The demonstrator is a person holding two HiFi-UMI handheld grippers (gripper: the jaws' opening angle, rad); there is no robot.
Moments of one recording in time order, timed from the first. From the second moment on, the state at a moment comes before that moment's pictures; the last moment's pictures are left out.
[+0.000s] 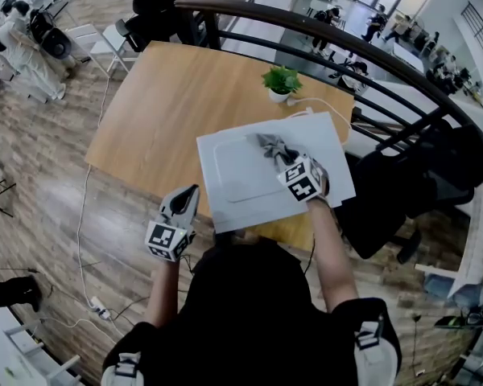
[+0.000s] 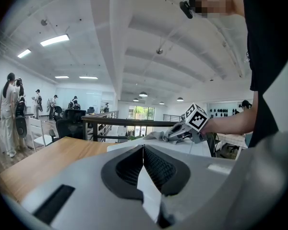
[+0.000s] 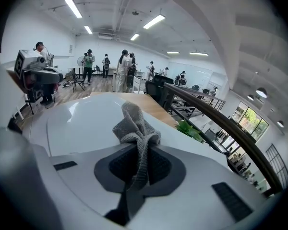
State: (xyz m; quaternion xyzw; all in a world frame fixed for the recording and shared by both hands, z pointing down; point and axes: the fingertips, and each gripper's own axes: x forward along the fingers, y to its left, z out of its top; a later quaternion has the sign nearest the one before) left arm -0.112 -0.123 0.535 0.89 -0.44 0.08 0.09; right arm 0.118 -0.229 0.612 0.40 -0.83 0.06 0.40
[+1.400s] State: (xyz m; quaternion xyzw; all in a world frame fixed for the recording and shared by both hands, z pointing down) left arm -0.055 -0.120 0.540 0.89 -0.44 0.08 0.09; right arm 0.308 -0.285 0.597 0.51 -0.77 0.07 0.38
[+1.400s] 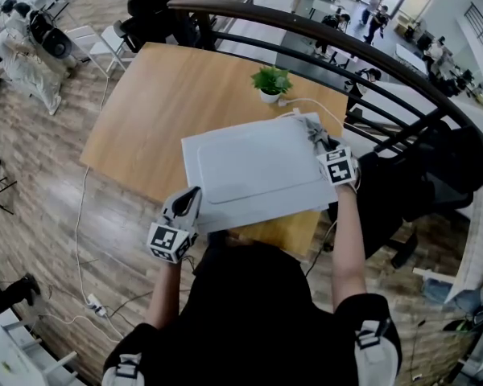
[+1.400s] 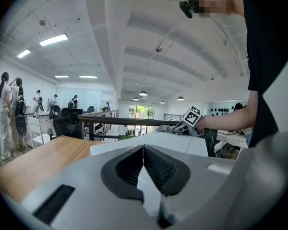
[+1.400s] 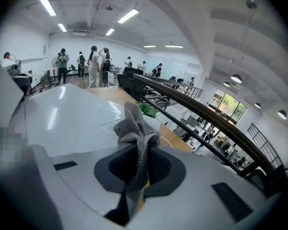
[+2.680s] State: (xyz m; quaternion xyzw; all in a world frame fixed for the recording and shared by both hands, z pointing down) left arm -0.079 -0.112 0.546 0.88 -0.46 0.09 0.10; right arm 0.302 -0.342 0.596 0.52 -0.76 0.05 0.38
